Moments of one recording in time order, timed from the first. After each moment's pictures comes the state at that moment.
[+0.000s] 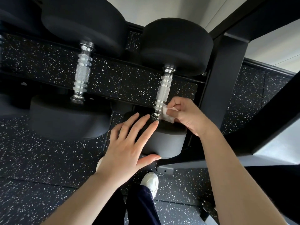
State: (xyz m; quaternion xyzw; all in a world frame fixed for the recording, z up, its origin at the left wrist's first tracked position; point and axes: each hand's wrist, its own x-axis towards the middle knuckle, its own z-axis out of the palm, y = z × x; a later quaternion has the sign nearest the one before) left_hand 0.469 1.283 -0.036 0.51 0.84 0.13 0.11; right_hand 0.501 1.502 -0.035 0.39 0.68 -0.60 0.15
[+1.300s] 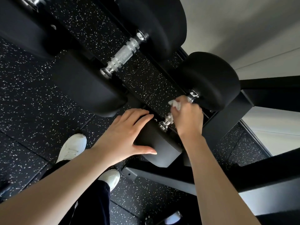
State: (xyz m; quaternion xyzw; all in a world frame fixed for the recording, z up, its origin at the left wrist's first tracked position) left_hand 0.462 1.278 -0.053 0.33 0.86 0.35 0.17; right_hand 0.444 1.477 -0.015 0.17 0.97 -0.06 0.13
